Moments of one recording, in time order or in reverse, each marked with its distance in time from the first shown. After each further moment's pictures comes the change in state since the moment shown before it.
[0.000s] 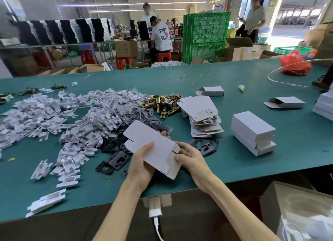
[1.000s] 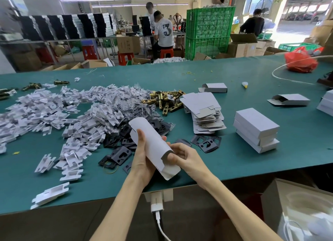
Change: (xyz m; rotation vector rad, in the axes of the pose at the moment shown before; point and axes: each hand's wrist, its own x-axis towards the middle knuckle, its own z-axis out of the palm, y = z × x) left_hand 0.005 -0.006 -0.002 0.017 0.079 -0.039; right_hand -0.001 0.006 0.009 -0.303 -0.048 -0.141
